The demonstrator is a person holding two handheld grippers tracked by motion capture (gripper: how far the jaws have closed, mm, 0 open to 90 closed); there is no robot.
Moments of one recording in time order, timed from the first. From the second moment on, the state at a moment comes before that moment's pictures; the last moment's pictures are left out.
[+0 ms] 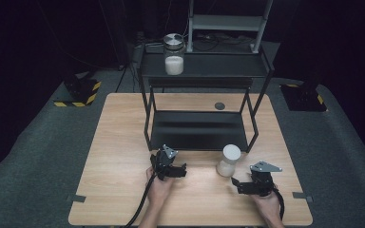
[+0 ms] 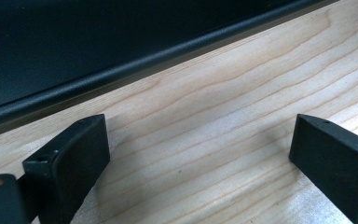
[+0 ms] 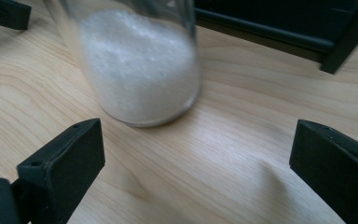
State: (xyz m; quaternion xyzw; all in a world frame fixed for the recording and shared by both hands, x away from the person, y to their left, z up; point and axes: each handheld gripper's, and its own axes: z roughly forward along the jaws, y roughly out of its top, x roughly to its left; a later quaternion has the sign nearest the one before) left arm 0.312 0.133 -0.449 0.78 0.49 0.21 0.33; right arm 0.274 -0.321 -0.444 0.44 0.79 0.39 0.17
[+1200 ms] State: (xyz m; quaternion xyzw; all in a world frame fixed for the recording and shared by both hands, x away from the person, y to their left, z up) left arm 0.312 0.133 -0.449 0.78 0.49 0.21 0.34; right arm 0.298 -0.289 -0.426 0.41 0.77 0.45 0.18
